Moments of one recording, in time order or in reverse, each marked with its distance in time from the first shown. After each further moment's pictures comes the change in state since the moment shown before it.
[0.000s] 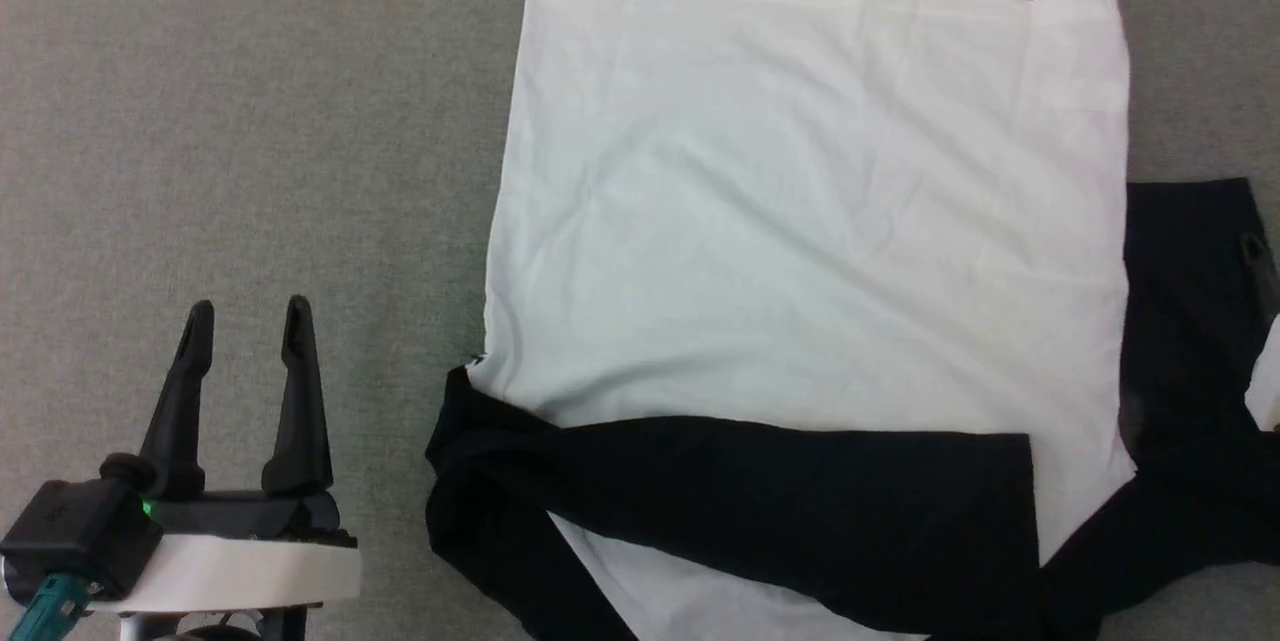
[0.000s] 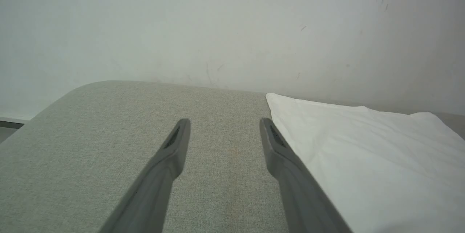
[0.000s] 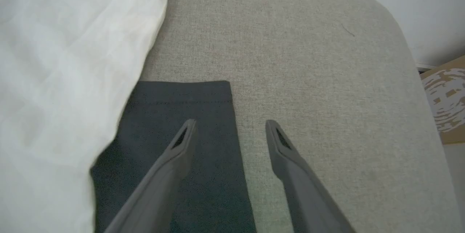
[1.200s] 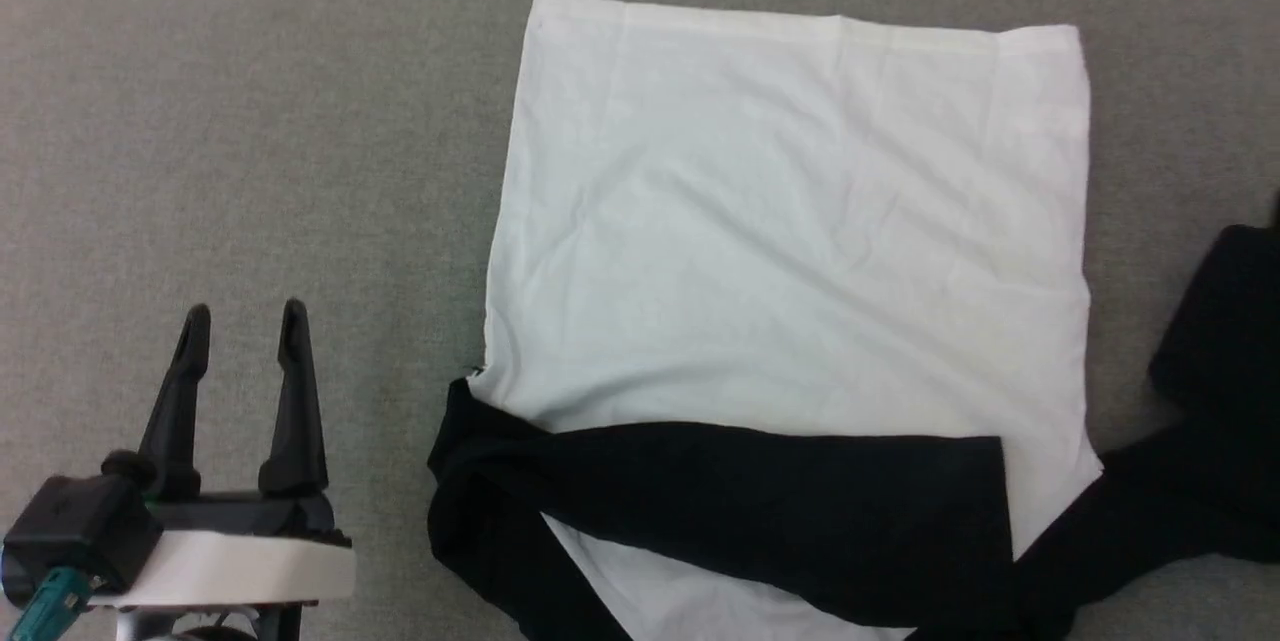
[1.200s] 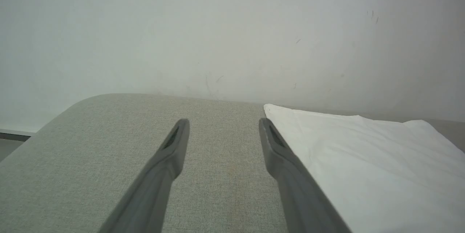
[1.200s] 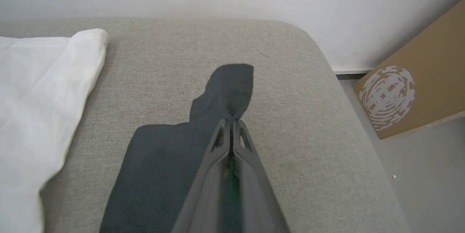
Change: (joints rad) left arm -0.014 0.010 -0.001 0.029 -0.002 0.000 0.003; right arm 0.011 0.013 -0.147 0.039 -0.022 0.000 -0.114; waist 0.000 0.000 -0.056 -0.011
